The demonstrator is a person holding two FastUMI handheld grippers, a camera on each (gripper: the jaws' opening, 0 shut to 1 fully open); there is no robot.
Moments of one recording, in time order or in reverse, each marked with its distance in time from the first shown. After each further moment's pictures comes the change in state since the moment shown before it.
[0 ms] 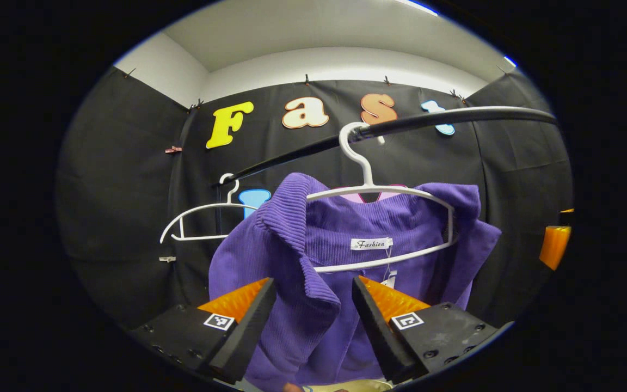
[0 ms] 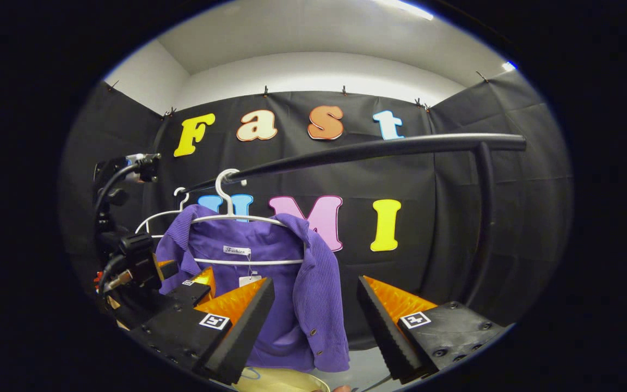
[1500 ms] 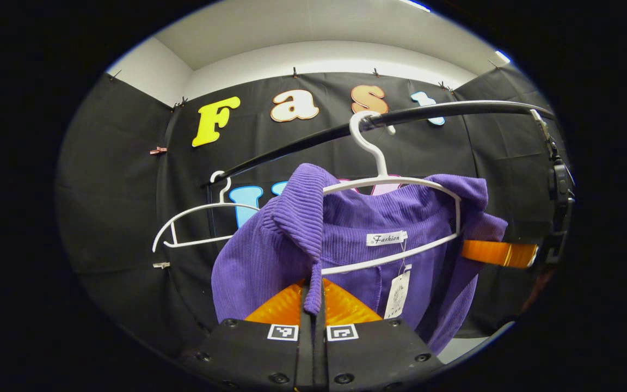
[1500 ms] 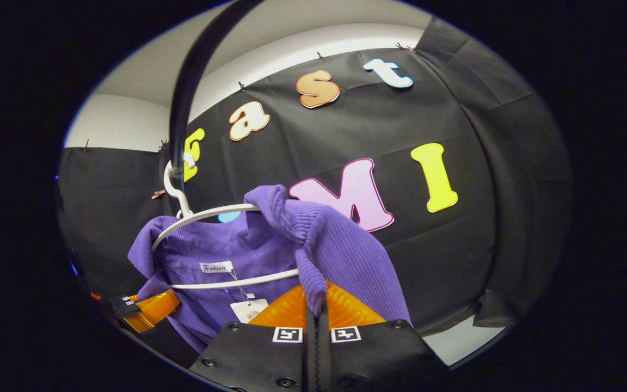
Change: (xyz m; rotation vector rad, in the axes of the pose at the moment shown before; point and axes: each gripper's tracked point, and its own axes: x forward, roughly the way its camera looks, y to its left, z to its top) left arm 0.005 0.028 0.003 0.047 0.048 -0.080; right arm 0.130 0.018 -0.055 0.354 0.093 0.209
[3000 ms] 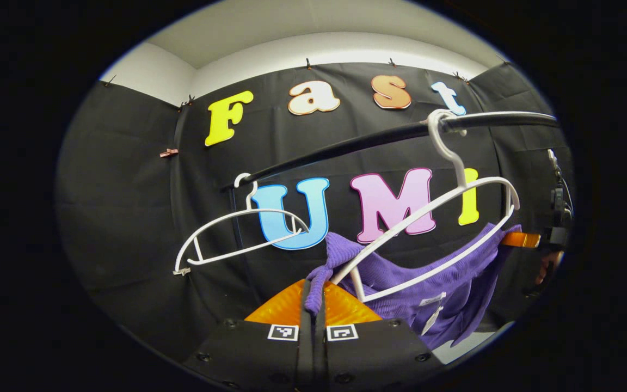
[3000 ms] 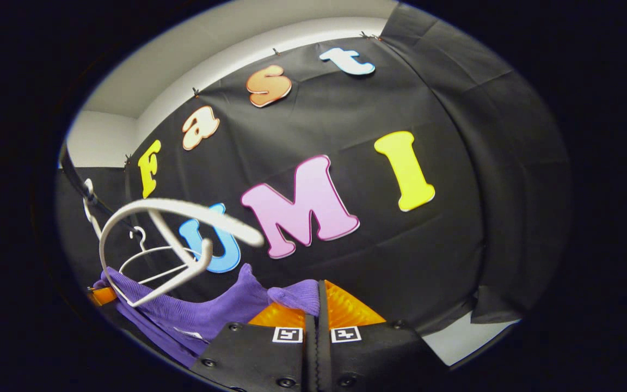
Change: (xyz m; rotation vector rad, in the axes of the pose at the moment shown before) left arm 0.035 0.080 0.008 0.029 0.070 0.088; right arm 0.071 -0.096 -0.014 0.088 0.021 -0.102
